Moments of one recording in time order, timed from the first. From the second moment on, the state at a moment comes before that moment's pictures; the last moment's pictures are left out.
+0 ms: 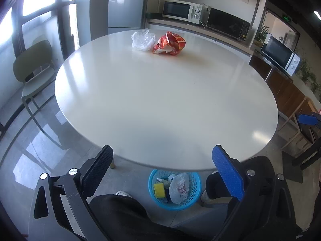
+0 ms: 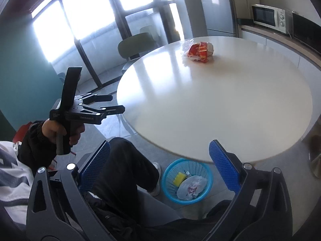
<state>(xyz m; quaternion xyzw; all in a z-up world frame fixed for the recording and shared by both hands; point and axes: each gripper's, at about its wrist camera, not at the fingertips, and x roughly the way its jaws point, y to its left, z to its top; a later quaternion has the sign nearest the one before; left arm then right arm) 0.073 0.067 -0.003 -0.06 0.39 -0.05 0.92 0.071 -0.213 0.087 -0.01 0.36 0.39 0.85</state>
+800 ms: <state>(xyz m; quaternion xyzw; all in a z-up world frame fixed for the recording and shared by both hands) 0.303 0.130 0.048 -0.07 0.40 0.02 0.91 0.306 -0.086 0.109 -0.01 0.39 0.29 0.87</state>
